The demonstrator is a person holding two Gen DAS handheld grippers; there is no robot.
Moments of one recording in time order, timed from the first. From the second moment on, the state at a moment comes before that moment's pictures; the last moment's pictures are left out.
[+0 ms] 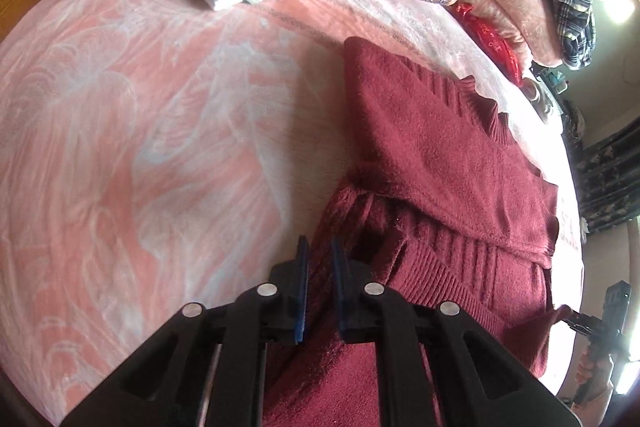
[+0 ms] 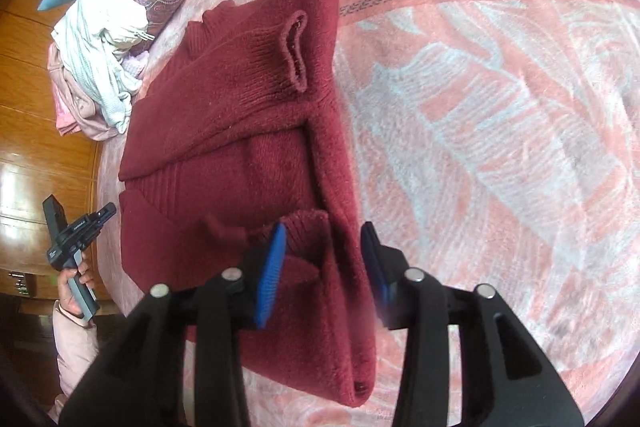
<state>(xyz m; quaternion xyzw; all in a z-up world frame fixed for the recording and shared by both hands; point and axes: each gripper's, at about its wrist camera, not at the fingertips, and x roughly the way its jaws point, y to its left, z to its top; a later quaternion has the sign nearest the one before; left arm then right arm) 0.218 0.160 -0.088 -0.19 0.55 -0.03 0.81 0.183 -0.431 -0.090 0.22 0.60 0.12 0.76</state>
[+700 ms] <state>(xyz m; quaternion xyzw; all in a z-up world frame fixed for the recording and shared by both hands) 0.202 0.093 -0.115 -0.02 0.59 -0.11 0.80 0.153 -0.407 -0.088 0.15 0.61 0.17 0.76</state>
